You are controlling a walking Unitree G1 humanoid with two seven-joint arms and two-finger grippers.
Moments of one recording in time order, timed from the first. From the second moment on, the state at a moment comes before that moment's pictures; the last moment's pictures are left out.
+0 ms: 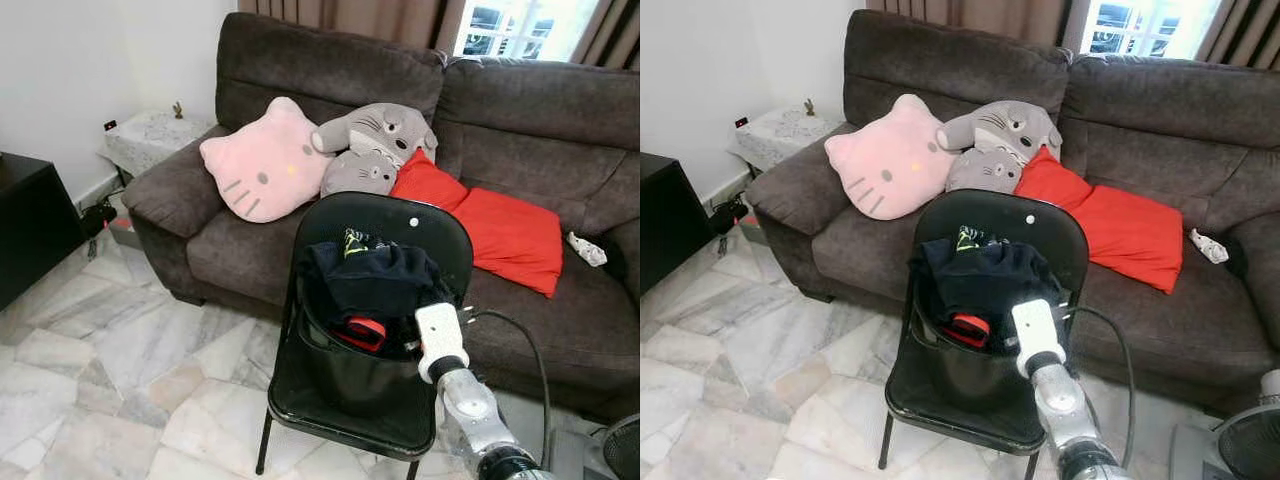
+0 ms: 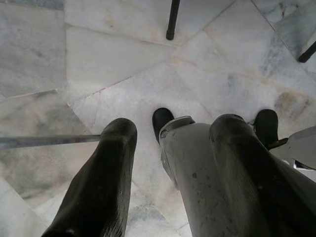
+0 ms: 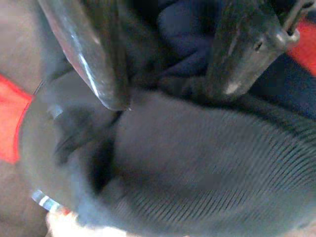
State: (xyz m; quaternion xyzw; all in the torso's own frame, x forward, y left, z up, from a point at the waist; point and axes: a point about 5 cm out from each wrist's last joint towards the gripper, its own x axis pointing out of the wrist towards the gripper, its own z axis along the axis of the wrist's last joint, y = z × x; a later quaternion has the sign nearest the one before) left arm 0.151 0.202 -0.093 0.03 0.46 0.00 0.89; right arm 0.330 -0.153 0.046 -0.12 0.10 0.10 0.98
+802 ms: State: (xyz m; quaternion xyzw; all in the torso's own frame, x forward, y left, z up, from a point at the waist) left arm 0.151 0.202 -0.093 0.03 0.46 0.00 0.89; right arm 0.334 -0.153 0.055 -0.10 0.06 0.09 0.99
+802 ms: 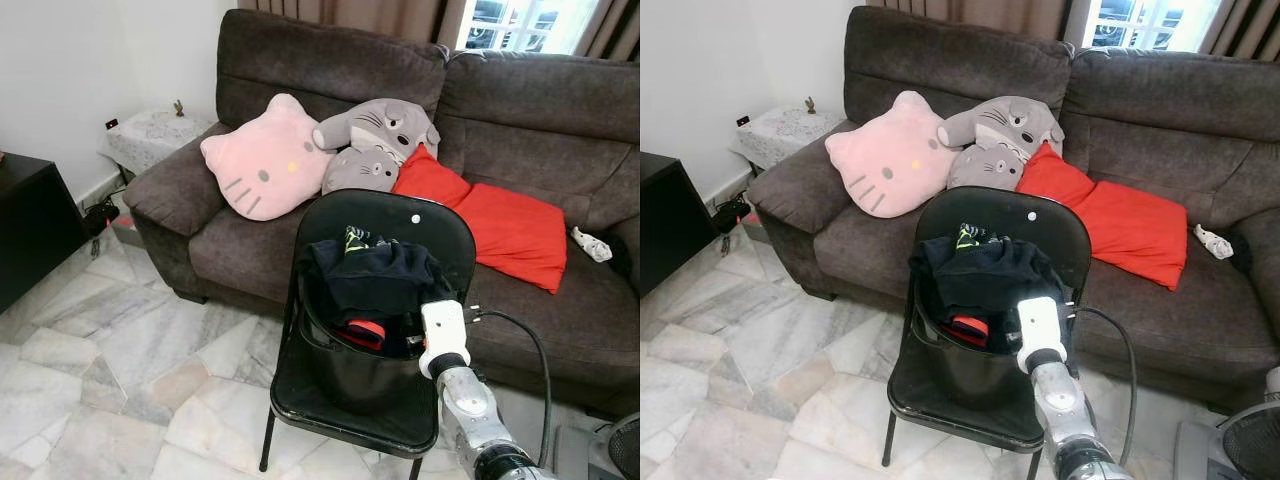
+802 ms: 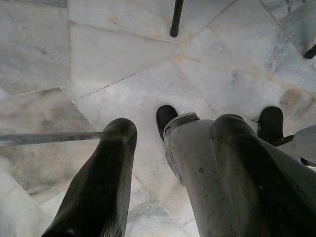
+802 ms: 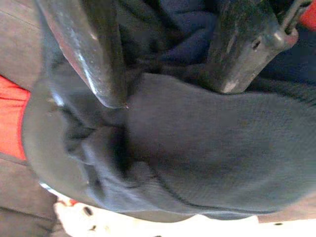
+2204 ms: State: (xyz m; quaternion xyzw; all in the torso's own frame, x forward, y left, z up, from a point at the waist) left arm 0.152 0.201 -0.092 0.03 0.45 0.00 0.89; right arm 0.346 -0.140 0.079 -0.25 -0.01 0.12 0.96
